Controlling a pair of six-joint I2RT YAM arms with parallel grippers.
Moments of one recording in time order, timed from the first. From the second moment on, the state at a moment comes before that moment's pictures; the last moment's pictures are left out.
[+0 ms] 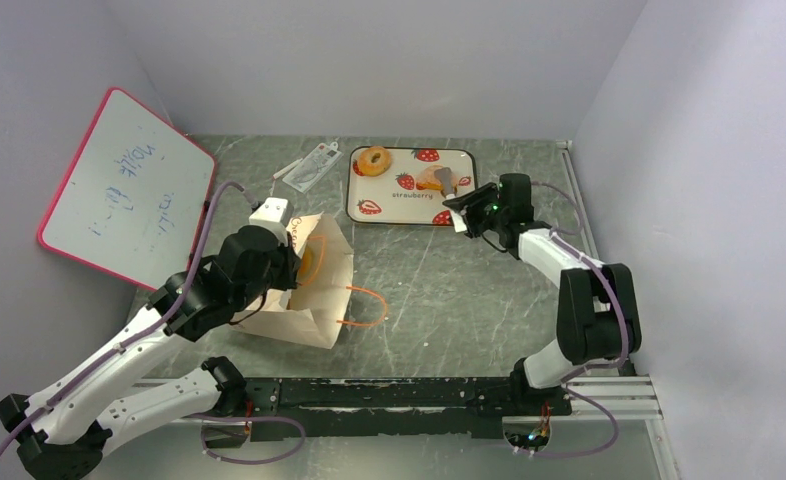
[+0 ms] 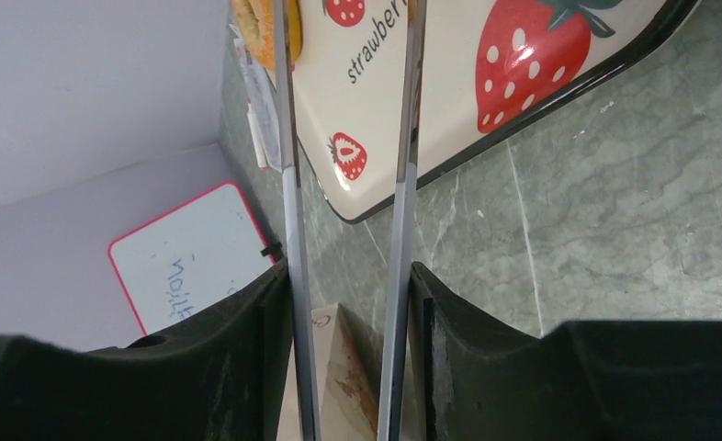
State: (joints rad) left arm -0.80 0.81 0.94 -0.71 -0.36 -0.47; right arm 0.13 1.55 0.86 0.07 -0.32 1.23
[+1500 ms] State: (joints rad) left arm -0.80 0.80 0.94 -0.71 -0.34 -0.47; right arm 0.13 1.38 0.83 -0.05 -0.24 1.14
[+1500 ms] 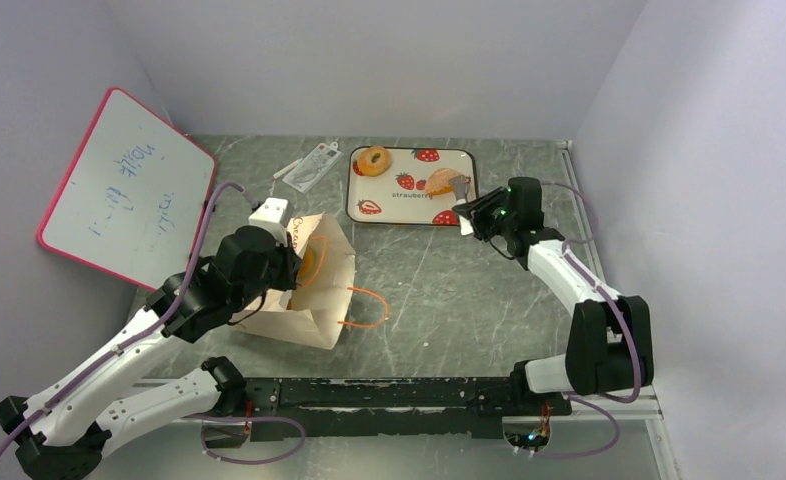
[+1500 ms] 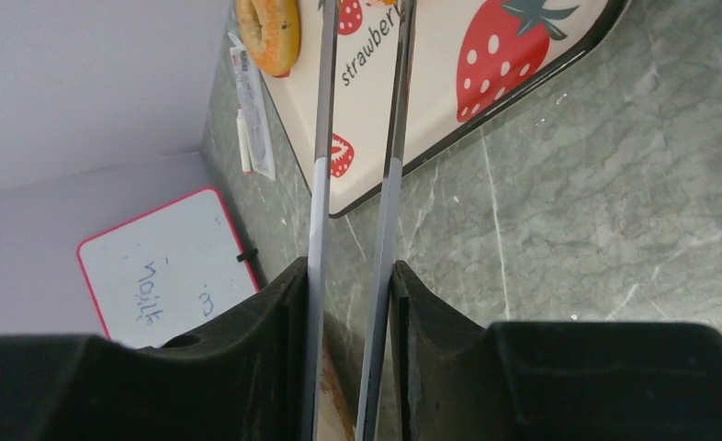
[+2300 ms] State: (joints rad) left arm -0.80 0.81 0.93 -0.69 -0.30 -0.43; right arm 0.13 1.52 0.80 0.01 -0.23 1.11
